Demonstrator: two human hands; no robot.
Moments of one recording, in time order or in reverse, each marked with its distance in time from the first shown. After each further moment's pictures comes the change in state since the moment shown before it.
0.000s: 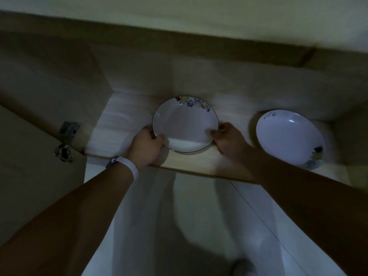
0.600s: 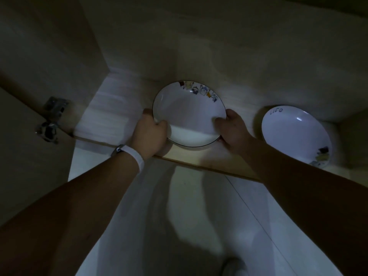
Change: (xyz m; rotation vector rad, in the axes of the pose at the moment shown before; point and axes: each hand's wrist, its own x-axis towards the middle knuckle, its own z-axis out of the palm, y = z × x) left_hand -0.008 0.009 0.017 -0.160 0.122 -0.001; right_hand 0.005 -0.006 0.011 0.436 0.006 0.091
